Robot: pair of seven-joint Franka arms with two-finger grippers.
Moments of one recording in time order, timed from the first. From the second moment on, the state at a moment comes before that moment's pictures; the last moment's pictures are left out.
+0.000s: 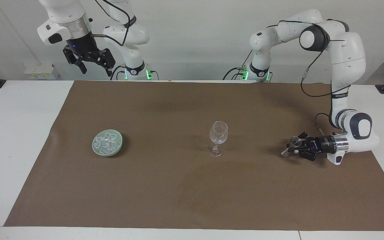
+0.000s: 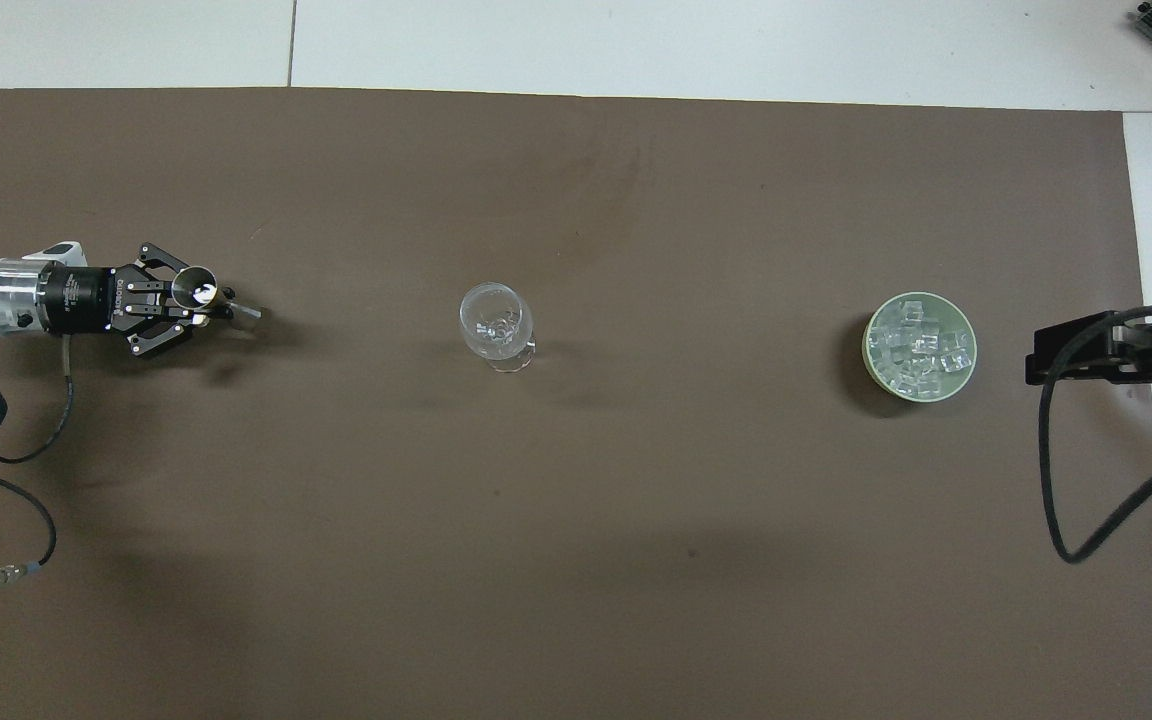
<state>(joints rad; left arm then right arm) 0.44 0.75 -0.14 -1.55 -1.12 1.45 -0.80 0.03 -0.07 0.02 -1.53 0.00 1.42 0.20</state>
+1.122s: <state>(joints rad) 0.35 0.60 -0.16 -1.57 -1.13 1.58 -0.88 0.03 -0.07 0.02 -1.53 0.00 1.42 0.20</state>
